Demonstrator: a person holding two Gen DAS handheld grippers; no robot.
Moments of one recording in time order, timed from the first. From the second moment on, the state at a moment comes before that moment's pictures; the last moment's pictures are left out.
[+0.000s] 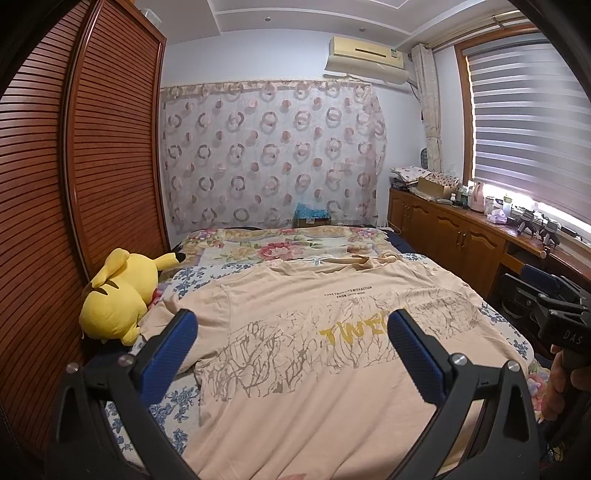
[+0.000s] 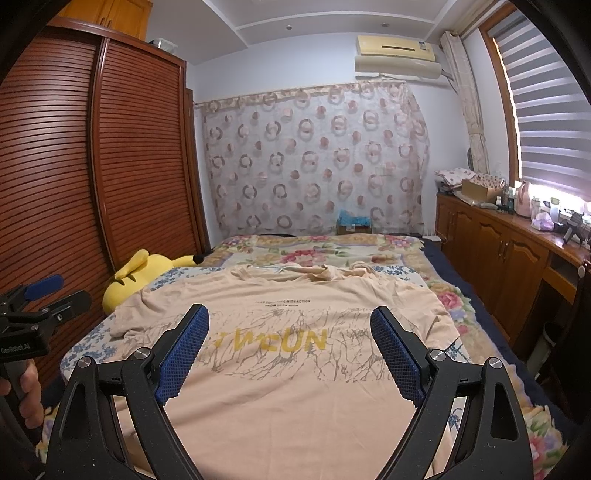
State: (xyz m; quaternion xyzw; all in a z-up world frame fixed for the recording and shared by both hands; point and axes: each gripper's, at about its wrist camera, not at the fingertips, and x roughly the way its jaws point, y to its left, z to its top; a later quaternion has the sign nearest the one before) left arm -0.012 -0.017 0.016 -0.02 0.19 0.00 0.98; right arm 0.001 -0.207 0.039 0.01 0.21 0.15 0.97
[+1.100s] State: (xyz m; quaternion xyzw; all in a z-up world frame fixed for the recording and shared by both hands) left arm 0.004 0.025 -0.016 -0.03 0.22 0.03 0.97; right arm 0.009 -0.187 0.025 0.01 0.24 0.18 0.95
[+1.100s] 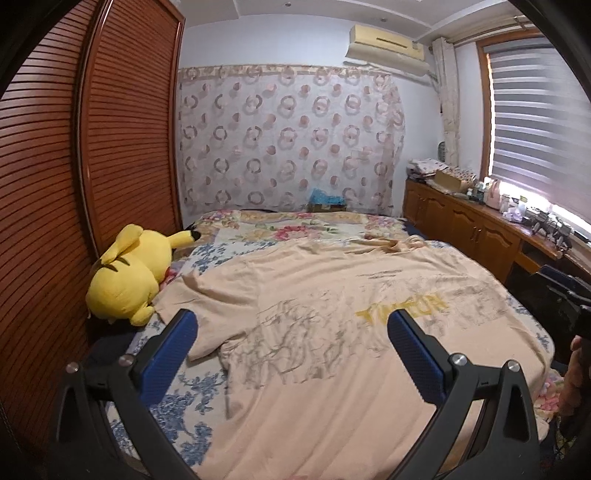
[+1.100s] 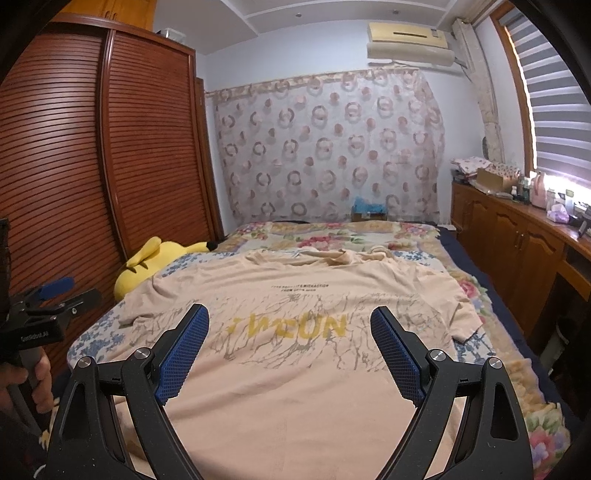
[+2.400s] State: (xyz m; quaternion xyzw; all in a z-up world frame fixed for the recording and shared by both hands) left arm 0.151 0.225 -0.101 -0.09 0.41 0.05 0.91; right arm 0.100 -0.074 -0.067 -0.06 0.36 0.31 0.88
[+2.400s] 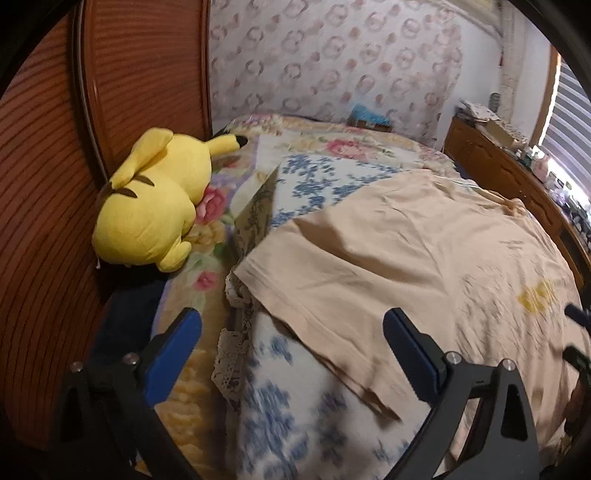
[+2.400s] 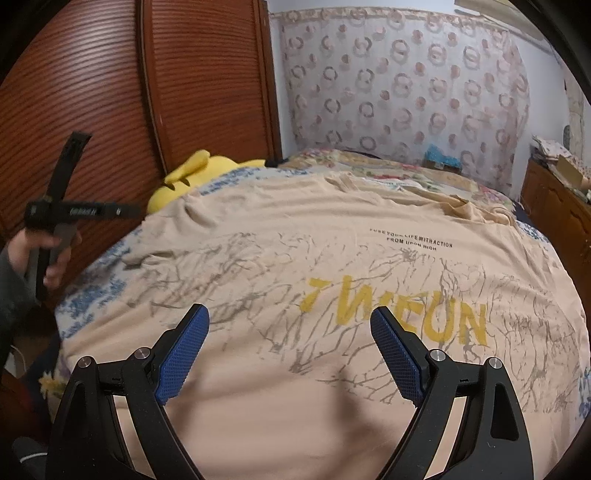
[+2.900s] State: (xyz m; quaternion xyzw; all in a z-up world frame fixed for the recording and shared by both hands) left arm 0.205 0.251 -0.137 -0.17 0.48 0.03 0.86; right arm 0.101 -0.075 -0.075 -0.06 0.36 0.31 0.88
